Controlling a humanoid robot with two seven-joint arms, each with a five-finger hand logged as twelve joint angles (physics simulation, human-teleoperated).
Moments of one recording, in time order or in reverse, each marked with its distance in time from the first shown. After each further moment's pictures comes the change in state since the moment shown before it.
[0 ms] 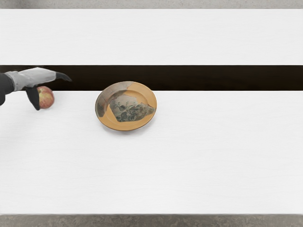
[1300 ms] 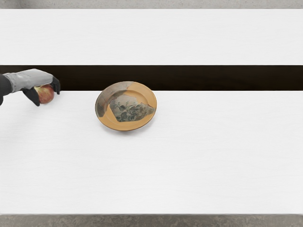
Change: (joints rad) left arm 0.008 -0.033 0.090 0.070 -0.005 0.029 -0.001; right arm 0.003 0.000 0.000 0.002 0.000 0.000 0.000
